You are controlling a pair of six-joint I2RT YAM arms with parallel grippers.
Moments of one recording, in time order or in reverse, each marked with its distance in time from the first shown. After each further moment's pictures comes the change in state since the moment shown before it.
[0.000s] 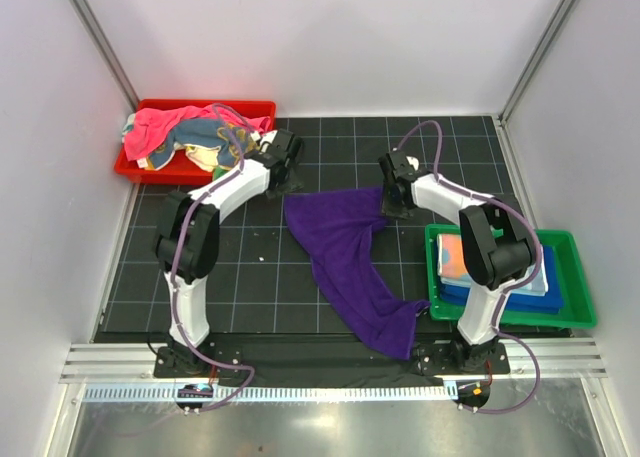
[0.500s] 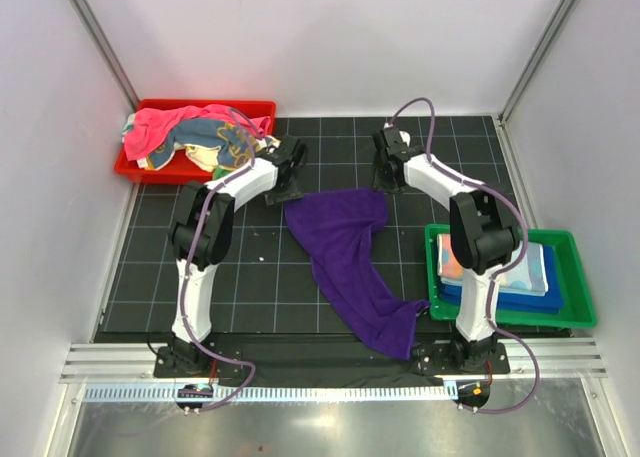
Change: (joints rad) left arm 0.018 0.168 0.097 -0.083 -0.002 0.093; right arm -0.010 0.121 0.262 -0.016 -0.003 -0.052
